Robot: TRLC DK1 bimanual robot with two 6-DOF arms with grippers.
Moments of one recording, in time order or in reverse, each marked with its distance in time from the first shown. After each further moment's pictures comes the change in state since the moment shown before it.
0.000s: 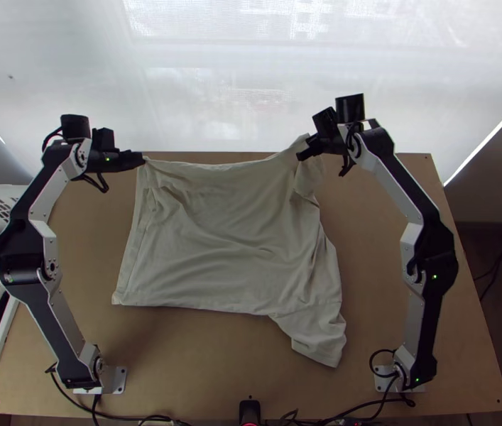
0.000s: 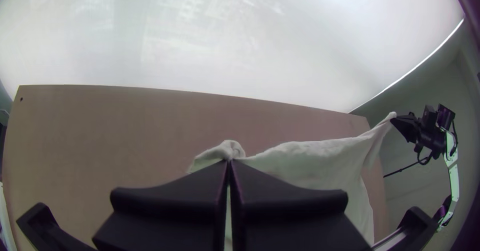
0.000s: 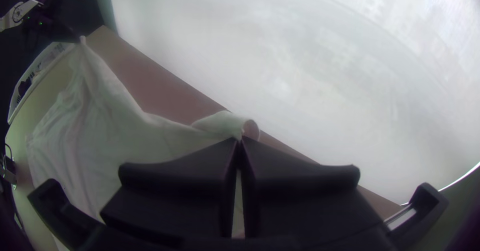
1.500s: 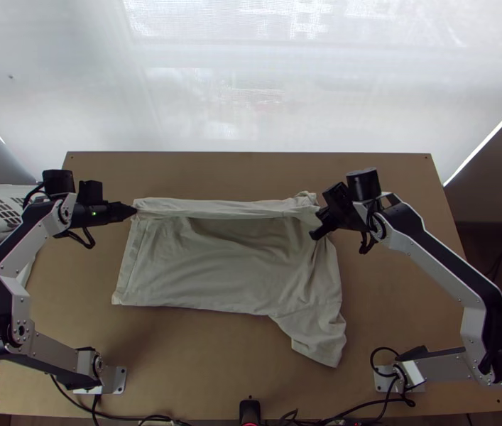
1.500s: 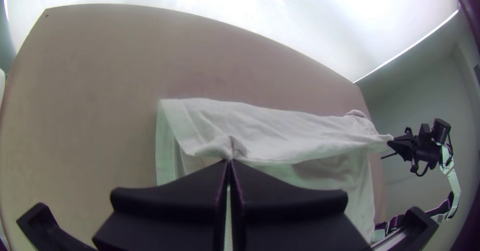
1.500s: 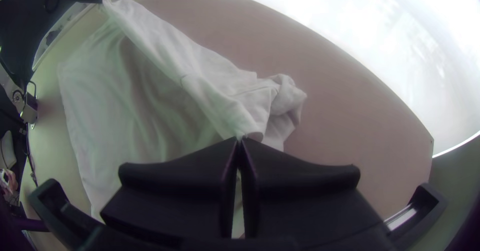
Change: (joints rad) left arm 0.076 -0.431 -0.673 0.113 0.061 0.087; right arm 0.098 -0.623 -0.912 0.105 -0.003 0.023
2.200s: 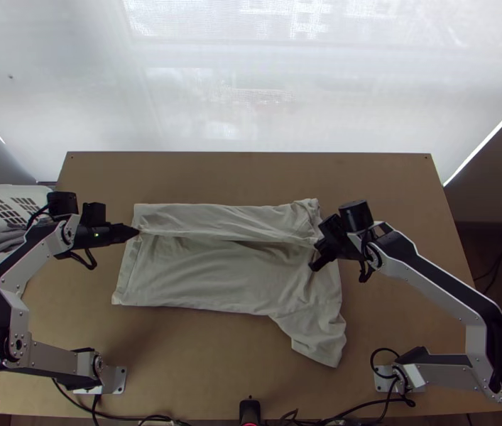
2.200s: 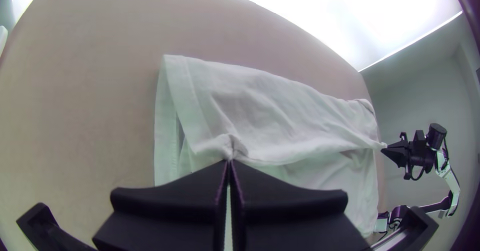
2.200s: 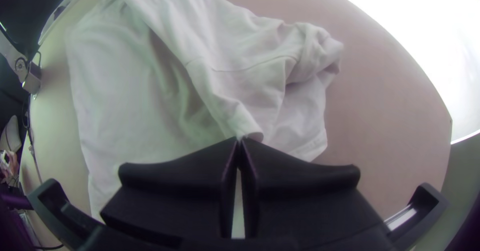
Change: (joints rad) left arm 0.016 -0.071 -0.187 0.036 0.005 0.025; right arm 0.061 -0.082 -0.238 0.051 0.002 0.015
